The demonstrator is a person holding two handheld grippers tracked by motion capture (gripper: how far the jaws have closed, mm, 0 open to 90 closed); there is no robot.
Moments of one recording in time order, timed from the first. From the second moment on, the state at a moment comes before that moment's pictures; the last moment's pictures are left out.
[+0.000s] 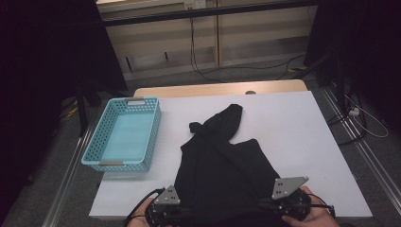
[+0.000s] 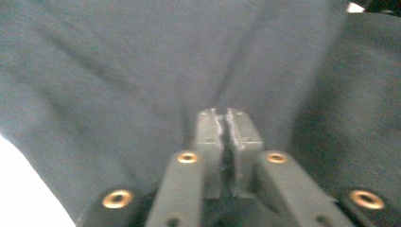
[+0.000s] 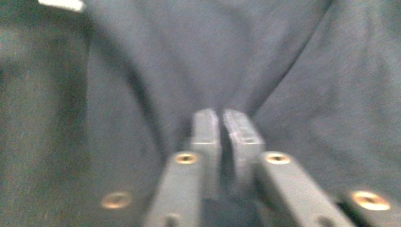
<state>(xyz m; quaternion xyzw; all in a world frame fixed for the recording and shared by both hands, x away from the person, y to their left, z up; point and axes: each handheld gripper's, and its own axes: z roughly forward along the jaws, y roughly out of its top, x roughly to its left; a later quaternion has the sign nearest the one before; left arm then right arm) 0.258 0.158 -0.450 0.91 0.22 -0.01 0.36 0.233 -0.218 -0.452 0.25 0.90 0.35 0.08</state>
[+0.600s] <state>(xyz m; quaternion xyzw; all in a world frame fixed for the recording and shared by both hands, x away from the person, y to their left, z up) 0.303 0.150 -0.457 0.90 0.25 0.10 0.35 0.312 -0.245 -0.441 0.36 0.83 0.38 0.18</state>
